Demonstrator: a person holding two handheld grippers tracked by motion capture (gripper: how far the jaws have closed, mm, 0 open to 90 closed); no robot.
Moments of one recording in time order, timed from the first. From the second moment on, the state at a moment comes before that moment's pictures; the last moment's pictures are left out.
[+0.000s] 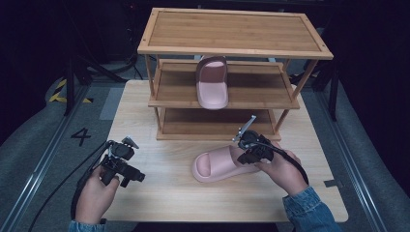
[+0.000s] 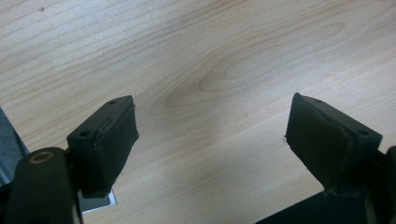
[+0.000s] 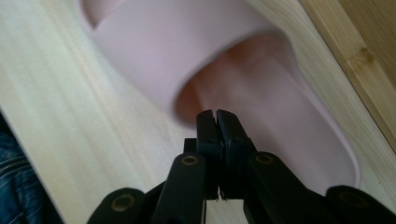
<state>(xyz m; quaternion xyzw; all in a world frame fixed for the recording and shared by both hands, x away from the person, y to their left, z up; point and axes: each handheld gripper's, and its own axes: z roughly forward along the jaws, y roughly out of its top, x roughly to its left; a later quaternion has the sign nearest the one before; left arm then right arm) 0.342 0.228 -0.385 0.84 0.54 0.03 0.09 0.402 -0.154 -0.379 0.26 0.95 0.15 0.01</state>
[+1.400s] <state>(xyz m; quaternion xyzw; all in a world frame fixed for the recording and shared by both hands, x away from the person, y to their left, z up) 0.368 0.208 -0.382 0.86 0.51 0.02 0.07 0.355 -0.115 -0.404 0.20 0.97 0.11 0.00</state>
